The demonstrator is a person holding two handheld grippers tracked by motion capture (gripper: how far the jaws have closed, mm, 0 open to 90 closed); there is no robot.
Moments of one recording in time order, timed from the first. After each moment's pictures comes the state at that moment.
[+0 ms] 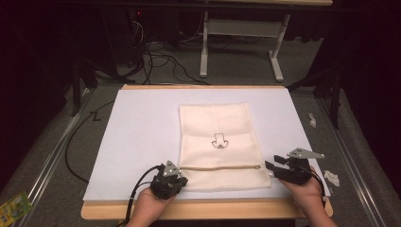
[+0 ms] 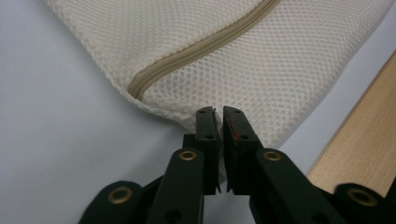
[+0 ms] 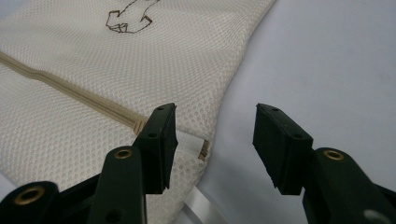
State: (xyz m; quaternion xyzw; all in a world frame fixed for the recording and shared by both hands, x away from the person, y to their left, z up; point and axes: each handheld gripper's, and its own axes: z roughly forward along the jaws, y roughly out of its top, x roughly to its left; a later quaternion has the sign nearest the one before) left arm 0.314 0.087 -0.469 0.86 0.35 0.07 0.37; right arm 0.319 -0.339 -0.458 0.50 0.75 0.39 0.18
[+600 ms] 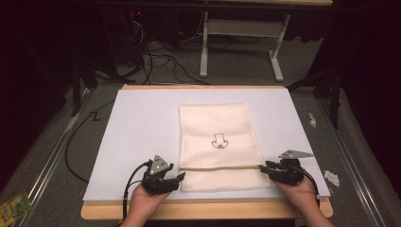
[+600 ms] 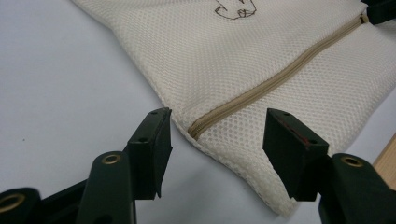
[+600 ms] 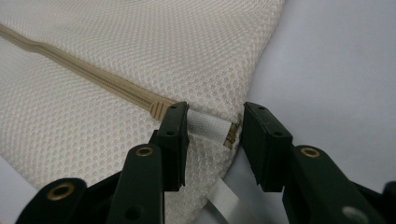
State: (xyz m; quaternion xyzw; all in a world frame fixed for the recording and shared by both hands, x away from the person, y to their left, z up) left arm 0.321 0.109 -0.458 0.81 0.38 0.13 0.43; right arm 0.326 -0.327 -0.476 0.50 0.77 0.37 0.13
